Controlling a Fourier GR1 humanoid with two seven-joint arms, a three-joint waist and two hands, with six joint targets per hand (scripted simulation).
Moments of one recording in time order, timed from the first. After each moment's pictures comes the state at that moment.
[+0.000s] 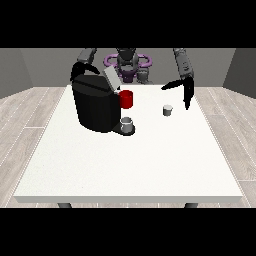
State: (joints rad) left arm -0.45 0.41 0.19 -0.96 -0.10 -0.16 -0.13; right arm -0.17 -0.01 -0.02 -1.55 0.00 -0.11 -0.05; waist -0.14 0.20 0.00
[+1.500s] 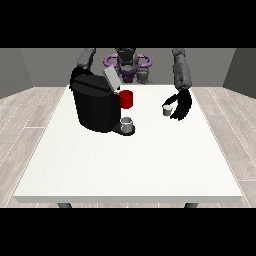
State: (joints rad) left arm -0.60 0.45 0.08 -0.60 -0.45 0.07 -0.27; right arm -0.21 -0.02 -0.02 -1.48 0.03 -0.14 -0.04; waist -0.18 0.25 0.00
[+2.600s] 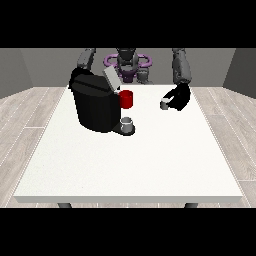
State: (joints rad) left arm -0.73 0.45 0.04 -0.56 -0.57 0.07 -0.34; right arm -0.21 -0.02 -0.04 -1.39 -0.01 -0.15 -0.06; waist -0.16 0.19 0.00
